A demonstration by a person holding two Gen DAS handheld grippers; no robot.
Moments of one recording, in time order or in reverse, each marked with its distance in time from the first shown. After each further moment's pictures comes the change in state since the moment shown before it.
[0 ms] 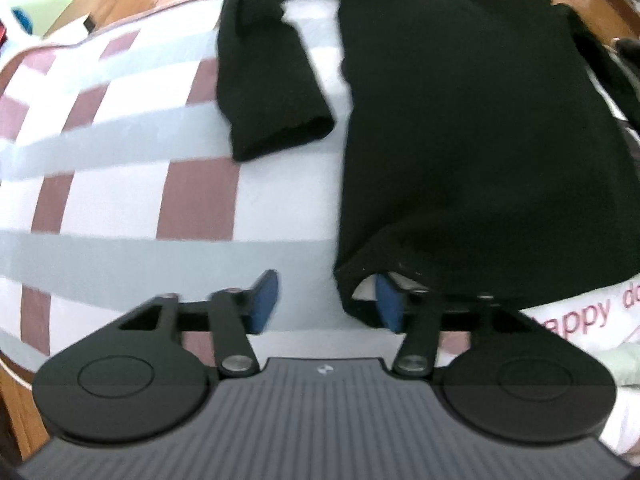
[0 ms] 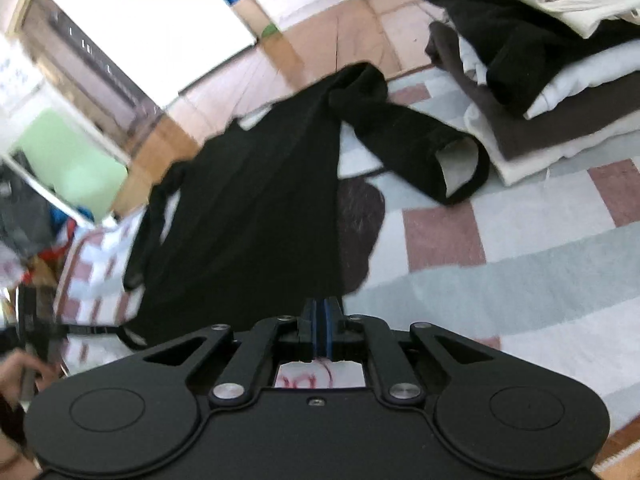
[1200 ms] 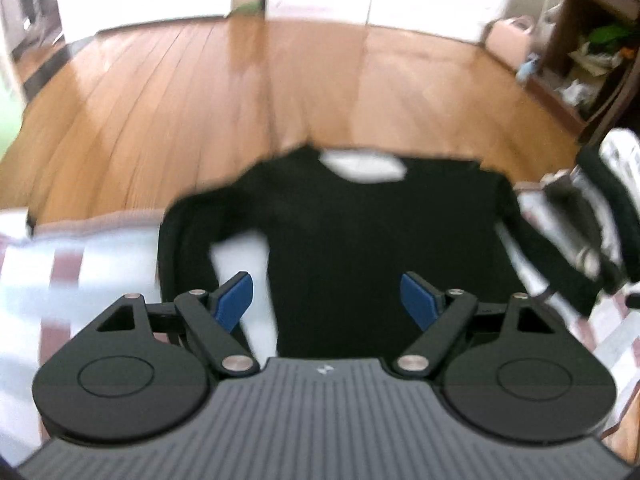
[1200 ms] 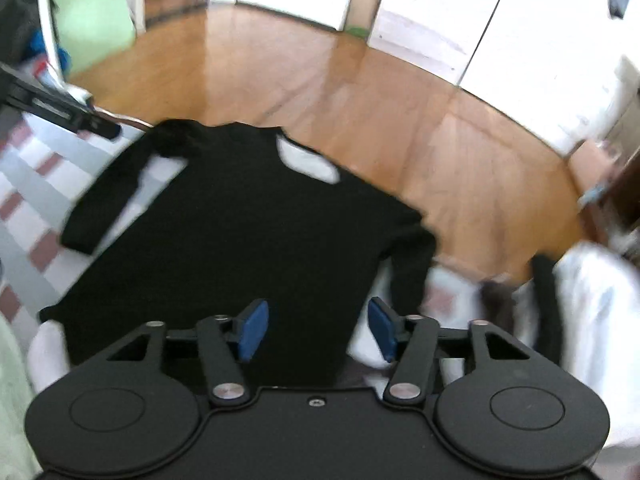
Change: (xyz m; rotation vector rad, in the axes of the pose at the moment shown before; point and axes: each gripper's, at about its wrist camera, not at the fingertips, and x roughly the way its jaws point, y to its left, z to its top) left arm -0.085 -0.014 0.213 0.136 -0.306 -0.191; right arm 0.061 0.254 0.160 -0.705 0.168 -0.462
